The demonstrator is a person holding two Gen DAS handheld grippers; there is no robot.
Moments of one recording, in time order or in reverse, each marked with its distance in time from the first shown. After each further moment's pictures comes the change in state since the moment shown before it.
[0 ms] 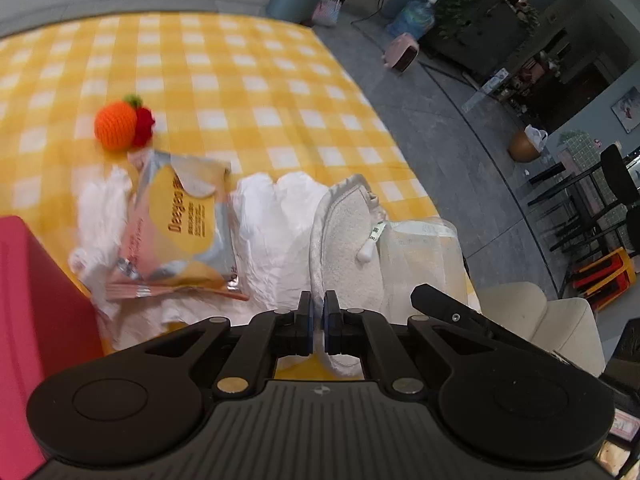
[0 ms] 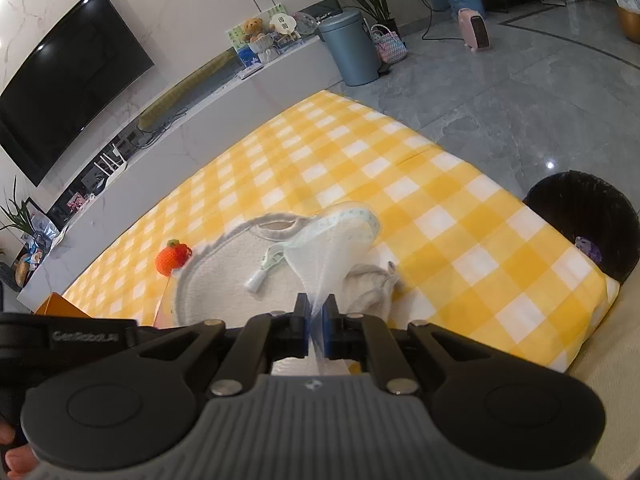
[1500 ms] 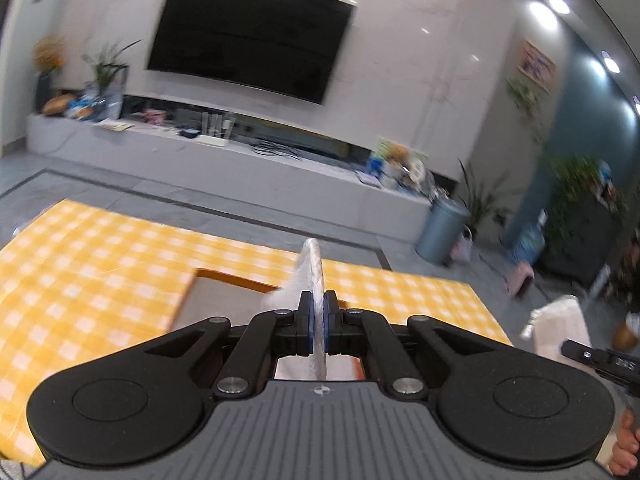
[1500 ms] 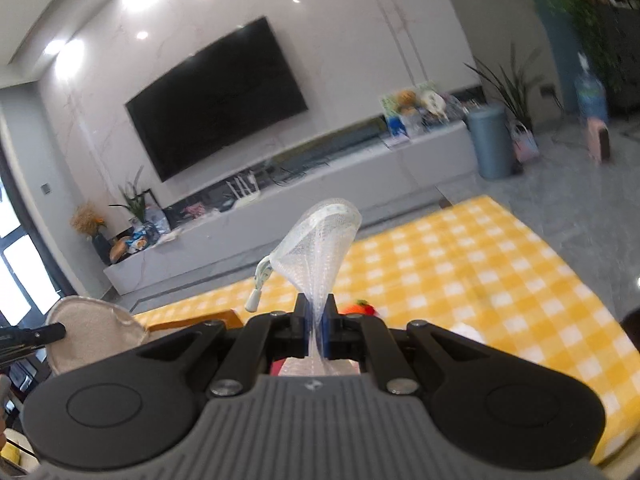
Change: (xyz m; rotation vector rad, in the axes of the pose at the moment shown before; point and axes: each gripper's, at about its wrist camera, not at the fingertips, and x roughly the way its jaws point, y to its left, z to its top) left arm -0.304 0.099 -0.100 -0.146 -0.722 0.400; right arm -0.114 0.138 -0.002 -0.282 -0.205 0.329
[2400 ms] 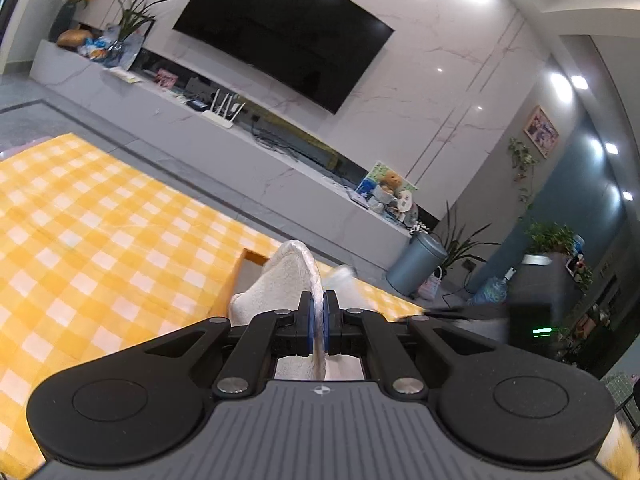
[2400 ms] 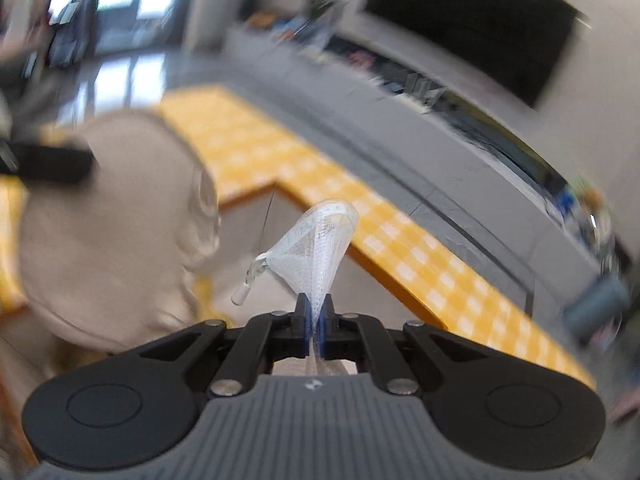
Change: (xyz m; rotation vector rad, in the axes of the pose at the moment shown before) left arm 0.008 0.129 -0.025 -0.224 -0.025 -0.143; right arm 0.220 0.255 -0.082 -0.988 0.387 0.135
